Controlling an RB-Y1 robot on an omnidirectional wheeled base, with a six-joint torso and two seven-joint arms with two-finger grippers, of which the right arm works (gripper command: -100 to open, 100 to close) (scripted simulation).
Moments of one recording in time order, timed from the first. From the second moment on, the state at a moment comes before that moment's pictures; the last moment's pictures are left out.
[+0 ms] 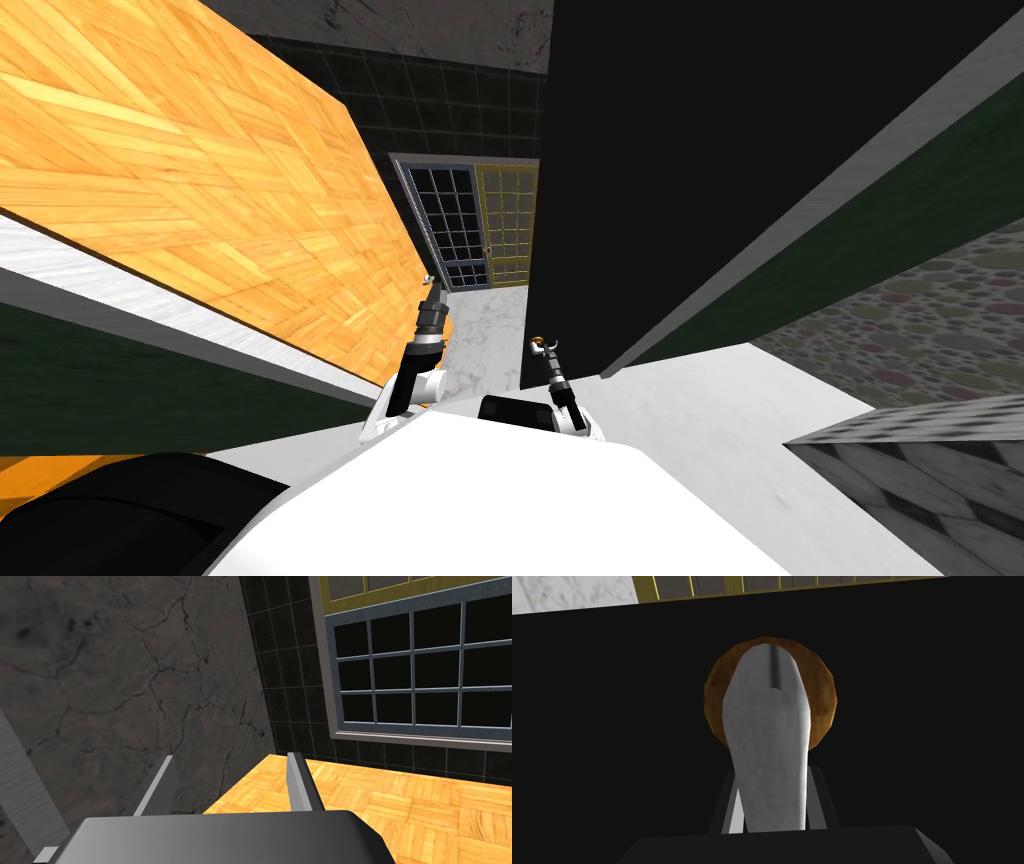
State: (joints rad) arm 0.05 -0.09 0.32 -0.90 -0.09 -0.74 -0.01
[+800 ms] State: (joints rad) arm 0.04 -0.09 0.25 -0.88 -0.11 -0.75 0.02
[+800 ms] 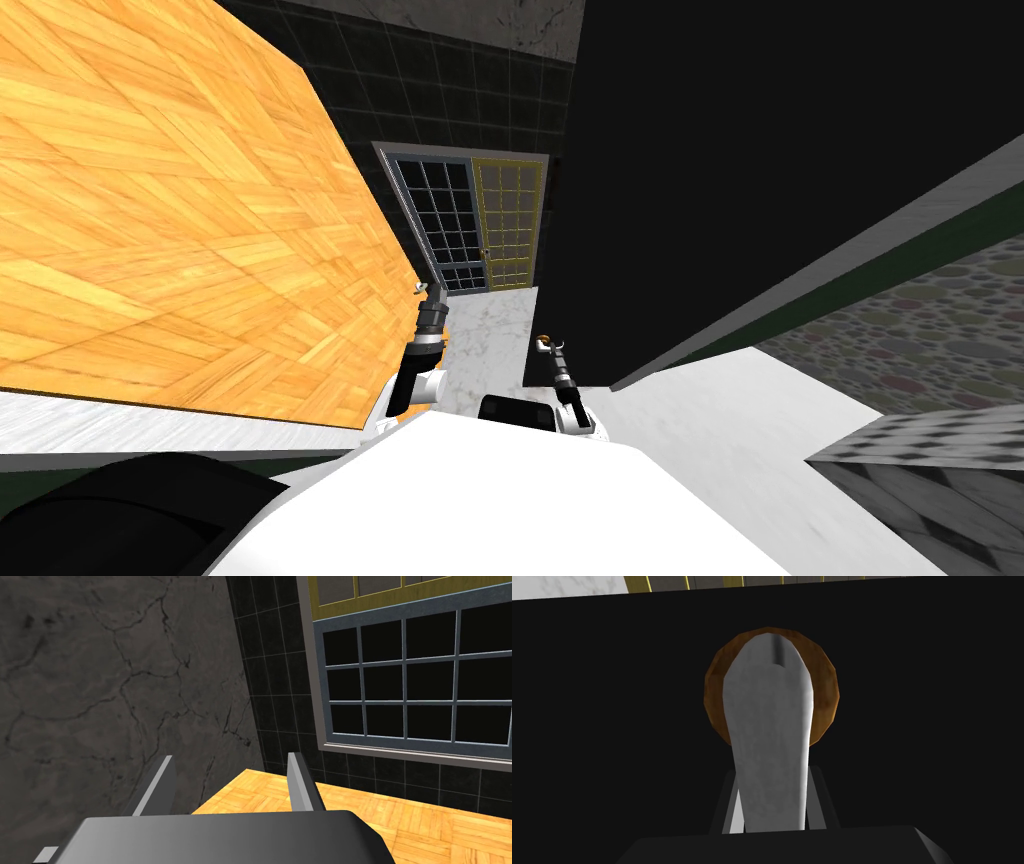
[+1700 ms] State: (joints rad) arm 0.03 -0.09 0.14 -0.87 -0.14 -0.73 0.04
